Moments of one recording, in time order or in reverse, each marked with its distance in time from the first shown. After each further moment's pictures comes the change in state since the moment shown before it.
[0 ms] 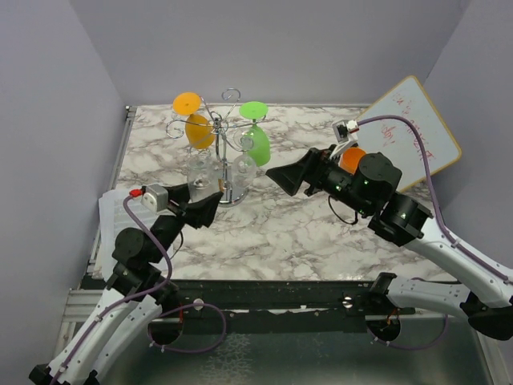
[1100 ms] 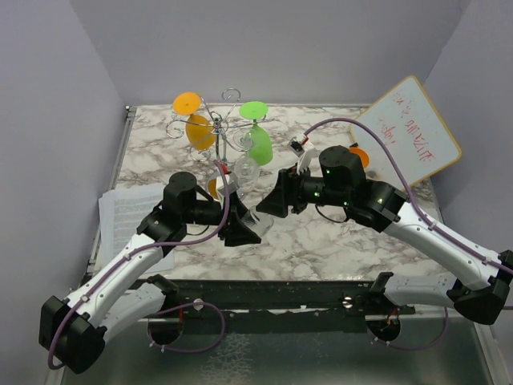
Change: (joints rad) left arm 0.000 0.569 0.233 -0.220 0.862 0.040; right arm 0.000 0.155 0.087 -0.282 -0.320 -0.098
